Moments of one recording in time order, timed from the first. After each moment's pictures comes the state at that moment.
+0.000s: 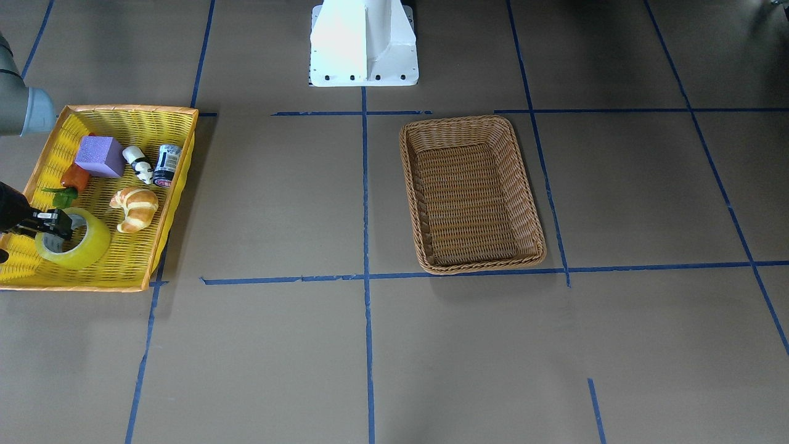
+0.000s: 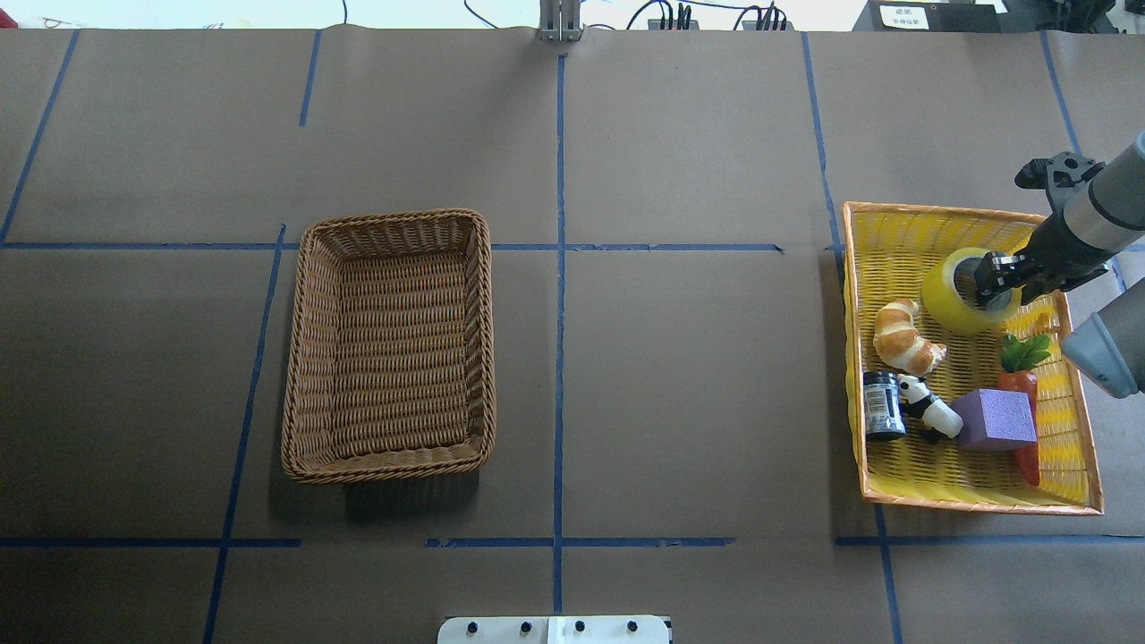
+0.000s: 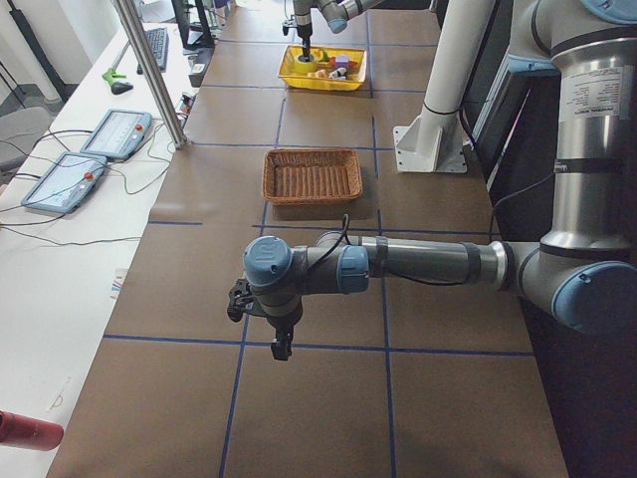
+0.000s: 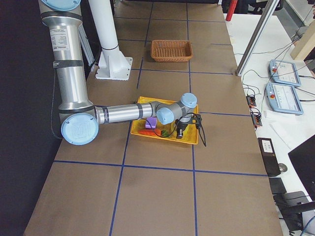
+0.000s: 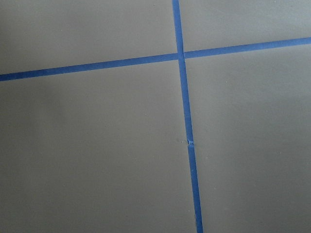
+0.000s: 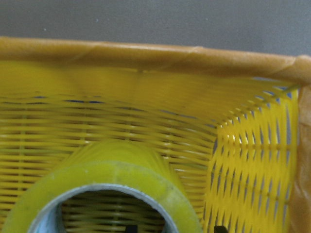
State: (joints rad) left arm -1.58 -1.51 -1.67 -1.46 -2.35 0.17; right arm 1.05 -1.47 1.53 -1.28 2.24 0.64
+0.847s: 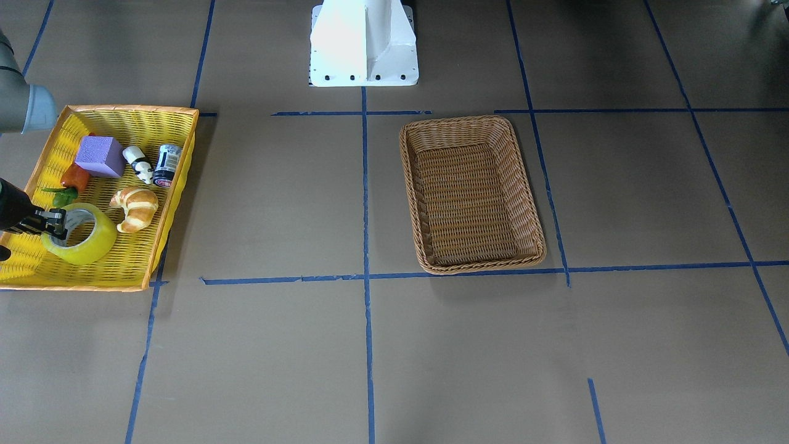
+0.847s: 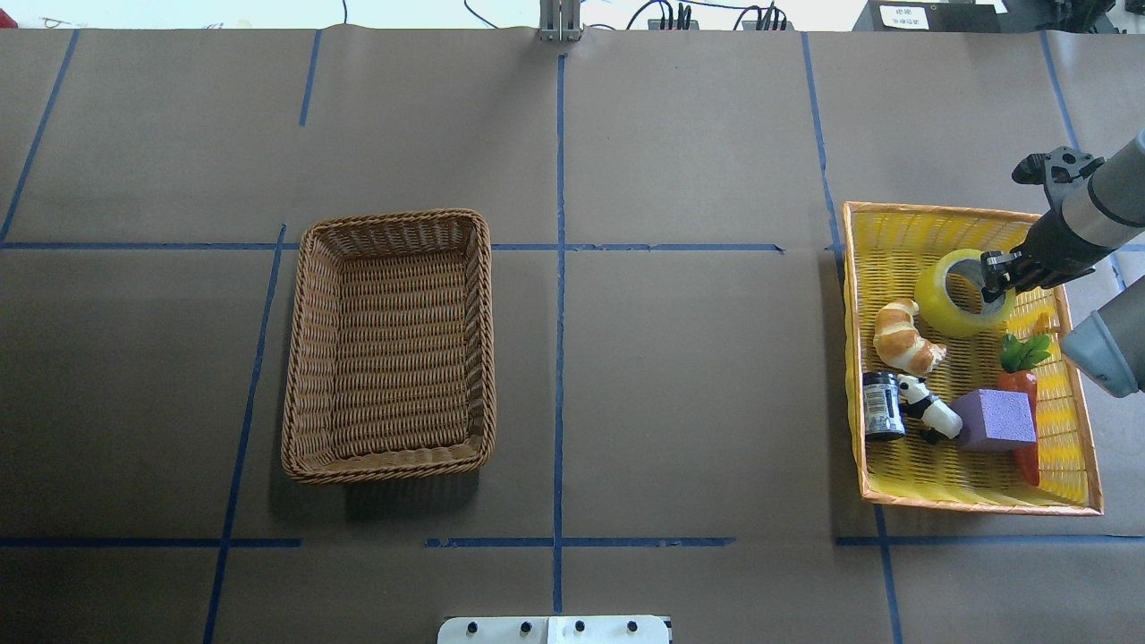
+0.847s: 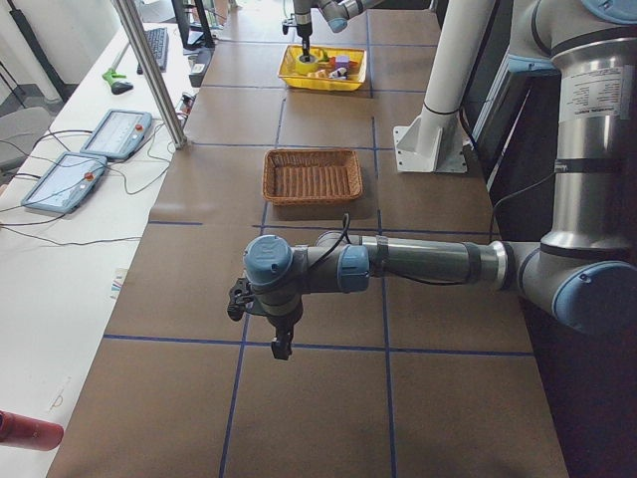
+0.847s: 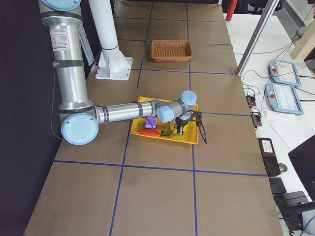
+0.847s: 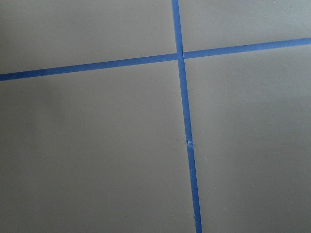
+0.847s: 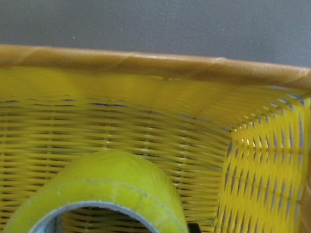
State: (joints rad) left arm -1.58 -1.51 -1.68 -1.46 -2.35 0.17; right arm 1.06 -1.47 1.58 -1.28 2.24 0.64
